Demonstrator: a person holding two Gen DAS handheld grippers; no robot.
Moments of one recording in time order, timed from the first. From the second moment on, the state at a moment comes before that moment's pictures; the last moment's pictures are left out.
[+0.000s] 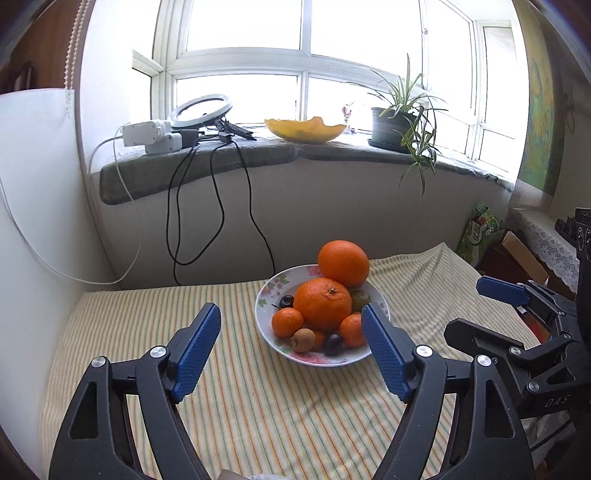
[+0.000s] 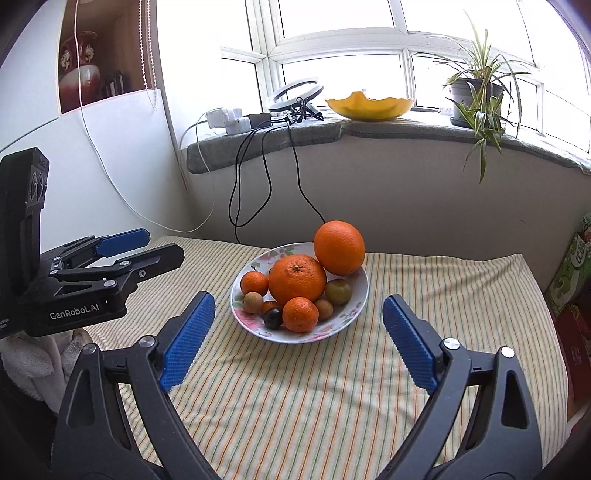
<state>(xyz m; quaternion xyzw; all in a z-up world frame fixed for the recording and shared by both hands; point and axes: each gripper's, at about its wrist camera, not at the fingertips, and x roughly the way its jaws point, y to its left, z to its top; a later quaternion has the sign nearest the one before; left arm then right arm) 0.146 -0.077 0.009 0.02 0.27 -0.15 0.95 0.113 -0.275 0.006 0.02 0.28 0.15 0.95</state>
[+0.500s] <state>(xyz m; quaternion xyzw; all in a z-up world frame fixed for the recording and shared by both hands) 0.100 -0.069 0.001 0.01 0.28 -0.13 0.95 0.071 -0.282 0.006 0.05 0.27 0.13 0.95</state>
